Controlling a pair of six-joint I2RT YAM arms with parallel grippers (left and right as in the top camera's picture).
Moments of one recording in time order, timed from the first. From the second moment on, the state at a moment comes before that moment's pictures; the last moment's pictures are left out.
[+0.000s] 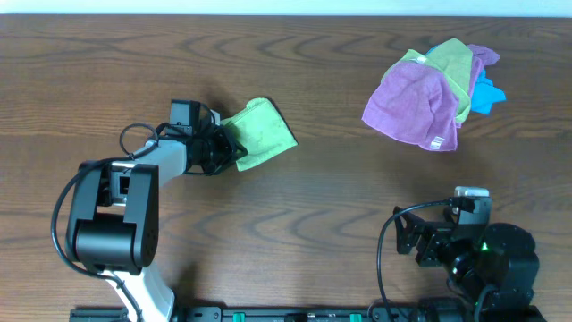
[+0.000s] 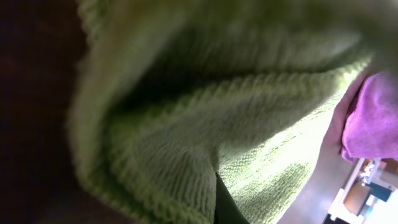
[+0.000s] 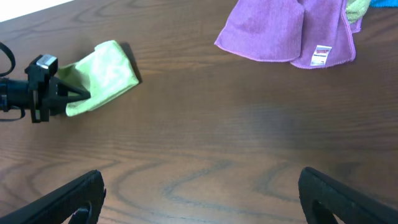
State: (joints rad) left arm -0.09 1.92 0.94 -0.15 0.64 -0.70; right arm 0.04 0.41 0.69 -0.93 -0.21 0.24
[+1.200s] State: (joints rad) left arm 0.02 1.92 1.45 -0.19 0.13 -0.83; right arm 0.04 0.41 0.69 -0.93 -0.21 0.25
